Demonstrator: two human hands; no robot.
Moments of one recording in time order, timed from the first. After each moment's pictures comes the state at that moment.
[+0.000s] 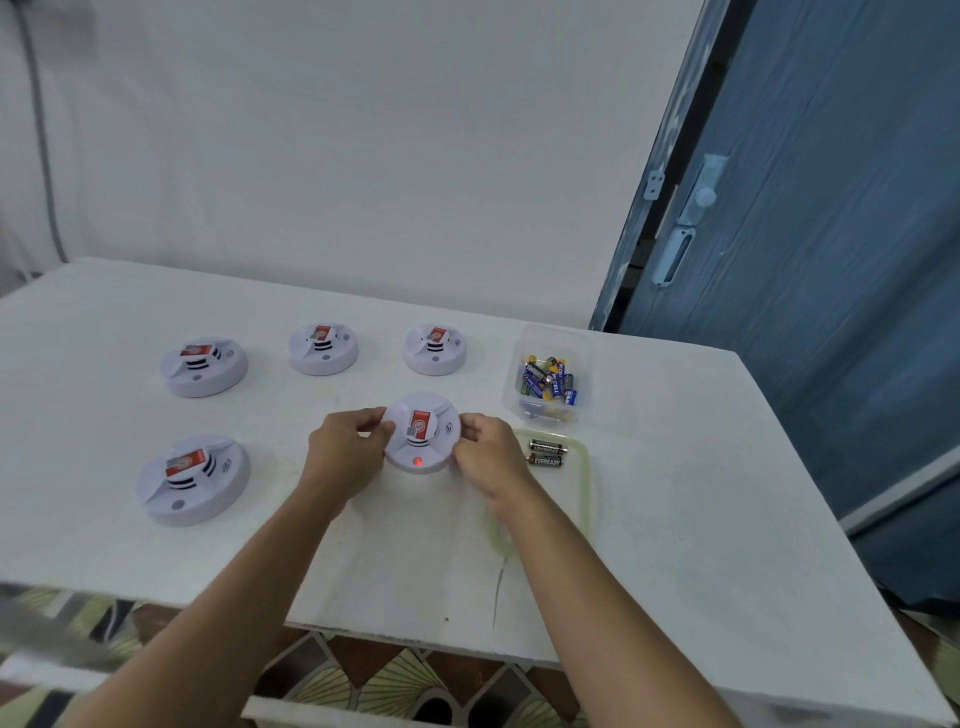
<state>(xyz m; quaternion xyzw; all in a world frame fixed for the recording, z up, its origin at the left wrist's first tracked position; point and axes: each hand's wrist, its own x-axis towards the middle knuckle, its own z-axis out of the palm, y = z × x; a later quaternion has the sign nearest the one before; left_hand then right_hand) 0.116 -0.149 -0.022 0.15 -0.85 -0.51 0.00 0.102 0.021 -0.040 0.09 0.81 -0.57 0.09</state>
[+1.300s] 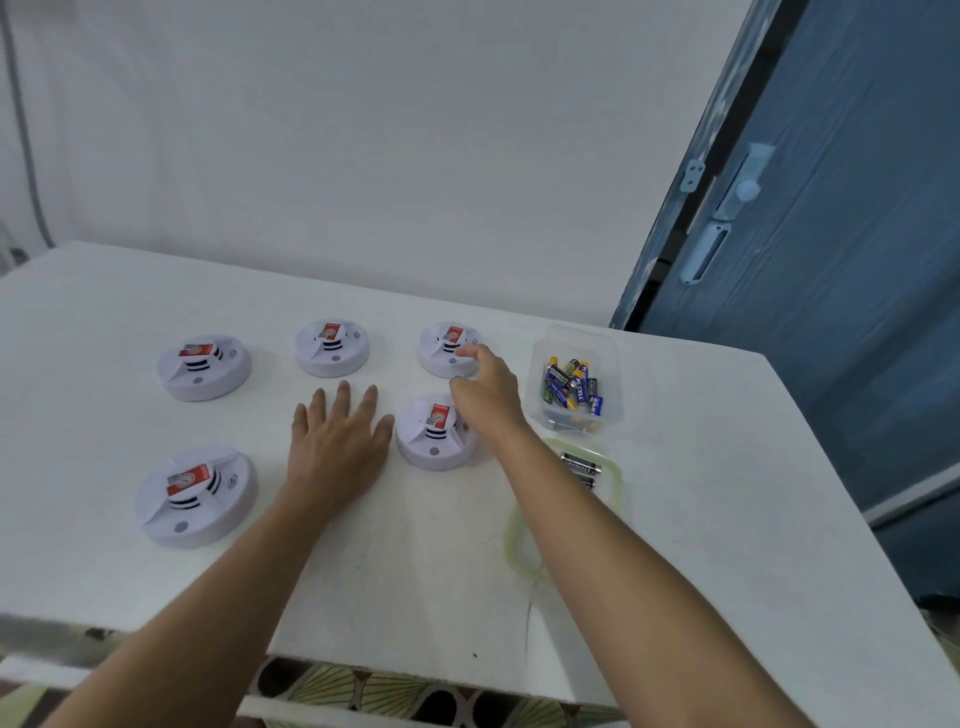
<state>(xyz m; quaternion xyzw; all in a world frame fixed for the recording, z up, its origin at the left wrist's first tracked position) 0.066 -0.186 -0.064 0.05 -0.99 -0.10 0.00 0.034 -0.008 -0.001 0.05 0.86 -0.51 0.03</state>
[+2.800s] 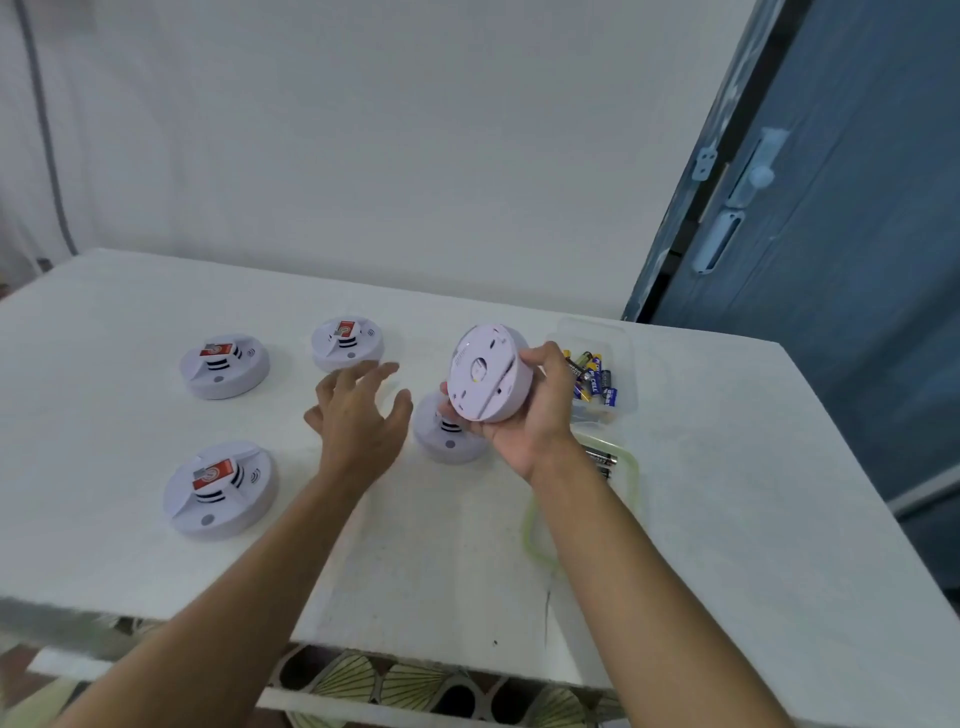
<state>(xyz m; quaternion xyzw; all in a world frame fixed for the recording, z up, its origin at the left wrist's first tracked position) 0.080 -0.172 -0.027 0.08 -0.93 -0.33 0.17 0.079 0.002 0.025 0.10 0.40 -0.90 0.14</state>
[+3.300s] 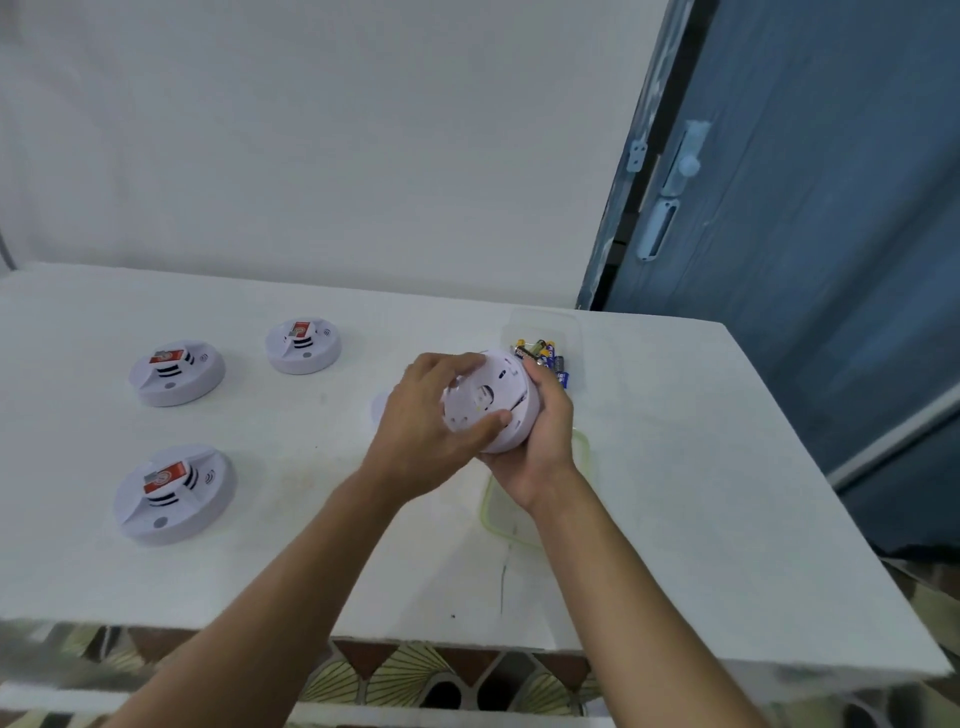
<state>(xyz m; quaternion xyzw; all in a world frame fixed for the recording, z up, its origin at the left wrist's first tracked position) 0.132 -0.082 0.030 -0.17 -0.87 -0.44 0.14 0.130 0.055 0.019 0.10 0.41 -0.90 0.12</state>
